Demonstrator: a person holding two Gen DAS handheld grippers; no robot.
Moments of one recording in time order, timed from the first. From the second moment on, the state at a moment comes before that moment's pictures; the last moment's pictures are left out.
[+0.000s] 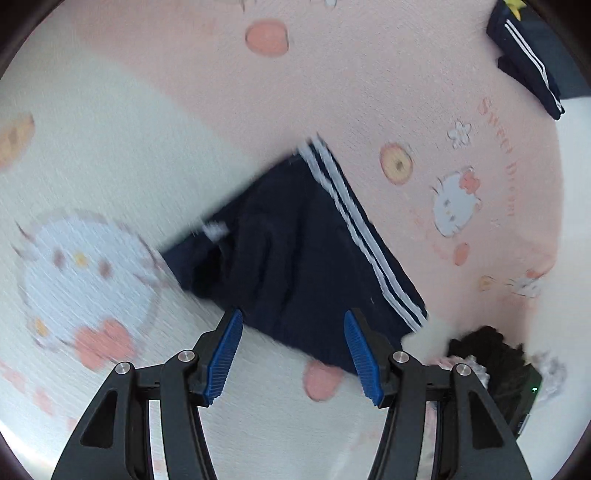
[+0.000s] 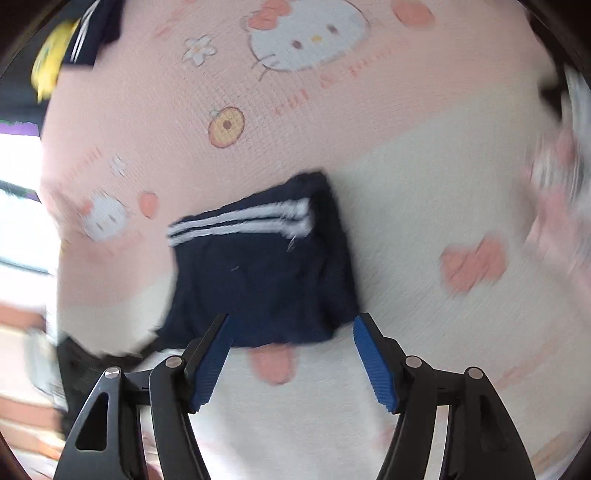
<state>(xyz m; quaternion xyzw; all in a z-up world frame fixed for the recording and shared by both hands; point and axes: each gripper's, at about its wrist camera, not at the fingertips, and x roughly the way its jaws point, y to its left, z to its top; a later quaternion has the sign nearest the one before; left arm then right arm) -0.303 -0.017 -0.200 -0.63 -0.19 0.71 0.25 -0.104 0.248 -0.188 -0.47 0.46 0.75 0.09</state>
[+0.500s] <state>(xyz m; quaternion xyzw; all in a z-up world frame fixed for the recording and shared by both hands) -0.274 -0.017 -0.253 -0.64 -0.31 0.66 0.25 -0.091 0.238 -0.231 -0.43 0.57 0.70 0.06</state>
